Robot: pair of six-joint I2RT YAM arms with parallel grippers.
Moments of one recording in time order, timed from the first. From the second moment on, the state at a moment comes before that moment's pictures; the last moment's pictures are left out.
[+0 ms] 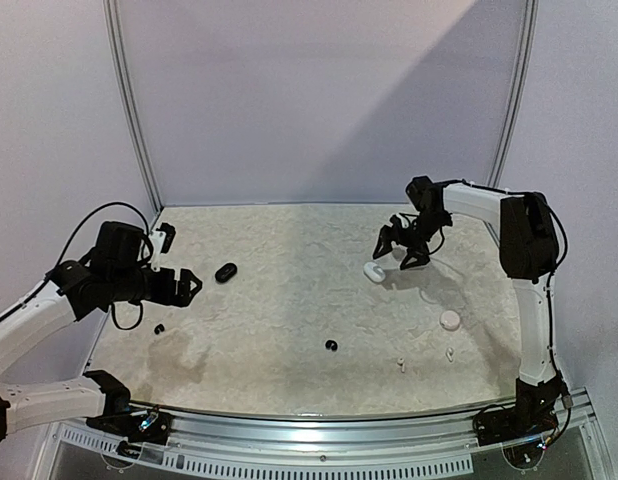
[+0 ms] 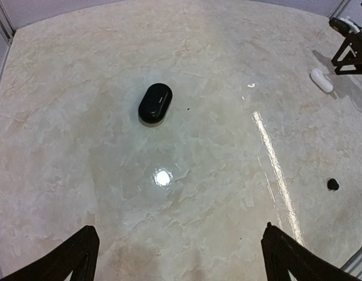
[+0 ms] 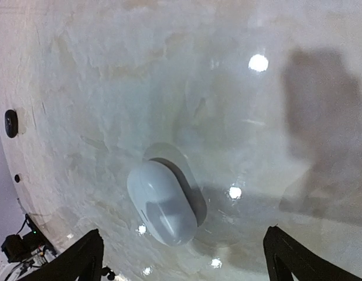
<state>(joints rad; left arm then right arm) -0.43 0.88 0.69 -0.55 -0.02 -0.21 0.33 2.28 1.86 -0.90 -0.47 0.35</state>
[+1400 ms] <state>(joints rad) -0.29 2.09 1.52 -0.80 0.09 0.42 0.50 1.92 1.63 -0.73 0.08 0.12</state>
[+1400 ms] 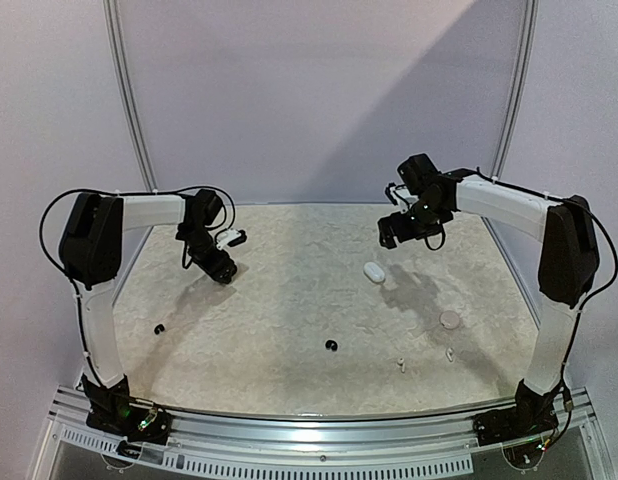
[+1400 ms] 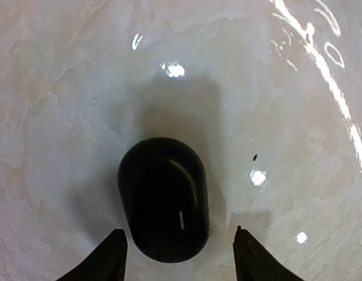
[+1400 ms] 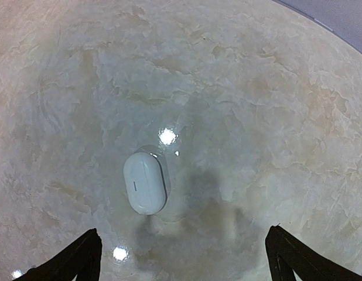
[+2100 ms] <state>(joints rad) -0.28 2.11 1.52 -0.76 0.15 0.51 0.58 1.92 1.63 -0.74 0.10 0.14</state>
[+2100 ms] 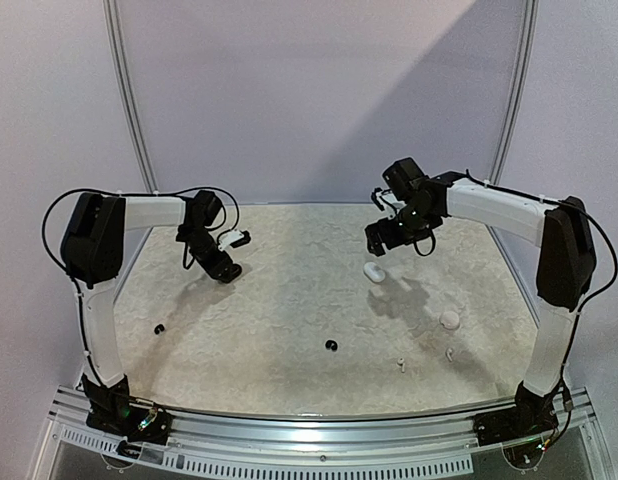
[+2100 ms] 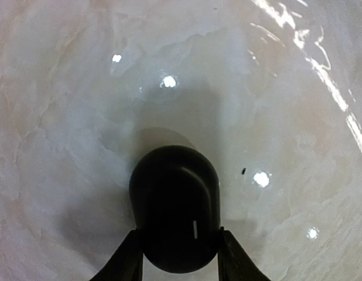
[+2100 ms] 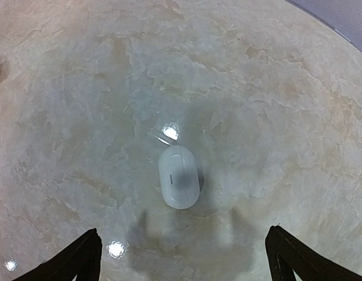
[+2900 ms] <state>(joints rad) -0.48 1.42 1.22 -0.66 0.30 1.00 0.84 2.01 1.87 -0.27 -0.50 0.61</state>
